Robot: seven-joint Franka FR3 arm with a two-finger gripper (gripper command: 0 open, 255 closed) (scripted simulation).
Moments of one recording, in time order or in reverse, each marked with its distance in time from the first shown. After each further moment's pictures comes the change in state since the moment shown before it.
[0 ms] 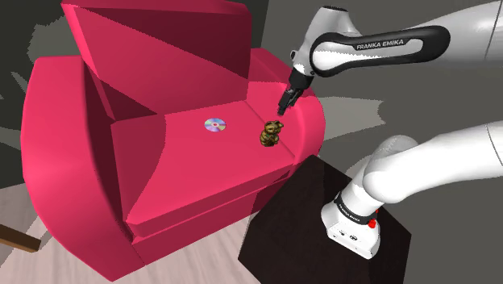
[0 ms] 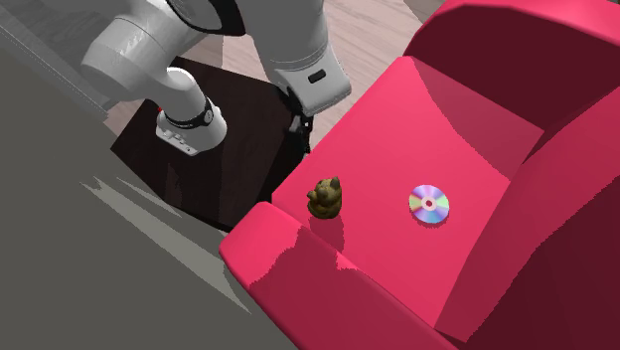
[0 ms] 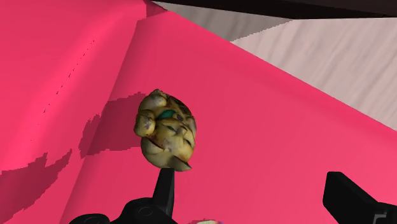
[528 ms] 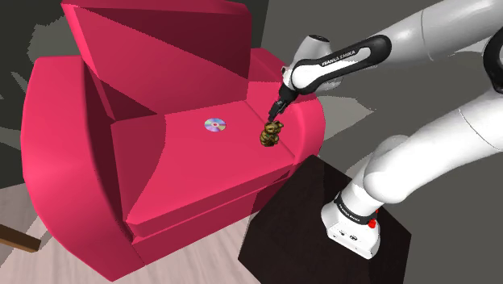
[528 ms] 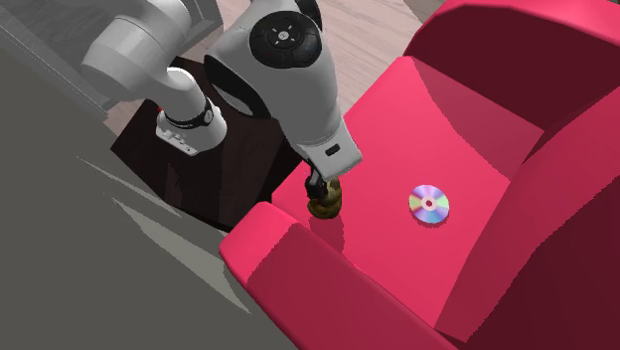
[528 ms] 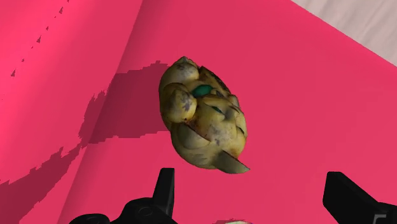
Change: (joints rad) arm 0.017 0.280 -0.107 -0.023 0.050 0.365 -0.143
